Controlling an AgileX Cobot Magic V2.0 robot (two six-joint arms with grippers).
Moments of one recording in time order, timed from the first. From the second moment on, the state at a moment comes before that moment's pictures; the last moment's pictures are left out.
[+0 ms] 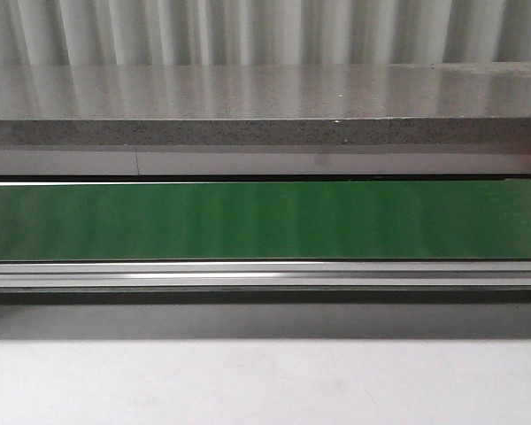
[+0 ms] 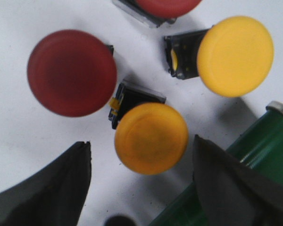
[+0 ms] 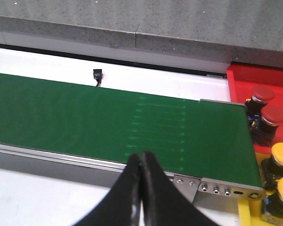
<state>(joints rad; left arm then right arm) 0.37 1.90 -1.42 -0.14 0.99 -0.34 -0.08 0.24 -0.44 0.30 0.63 -0.28</state>
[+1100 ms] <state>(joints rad) 0.37 1.78 -1.47 -0.14 1.06 -0.17 -0.08 0.24 -0.44 0.30 0.63 -0.28</state>
